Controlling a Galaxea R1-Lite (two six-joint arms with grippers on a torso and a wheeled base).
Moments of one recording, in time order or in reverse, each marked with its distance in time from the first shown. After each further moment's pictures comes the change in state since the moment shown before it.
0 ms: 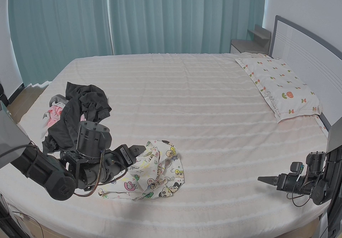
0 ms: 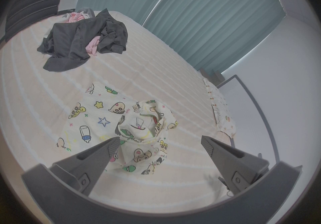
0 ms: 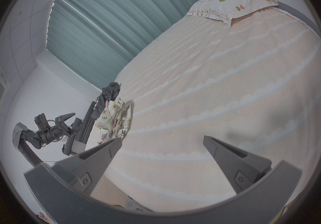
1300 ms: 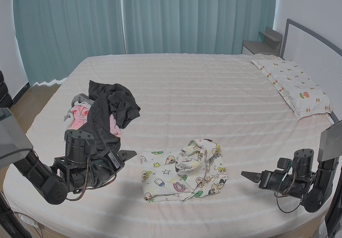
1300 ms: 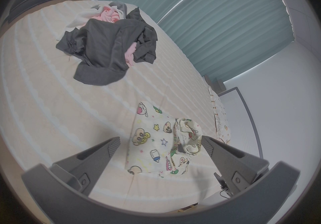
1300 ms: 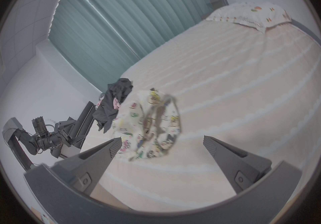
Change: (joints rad) left arm 0.099 0.038 0.110 -0.154 -0.143 -0.071; right arm 0.403 -0.122 -0.050 -0.031 -0.412 0.180
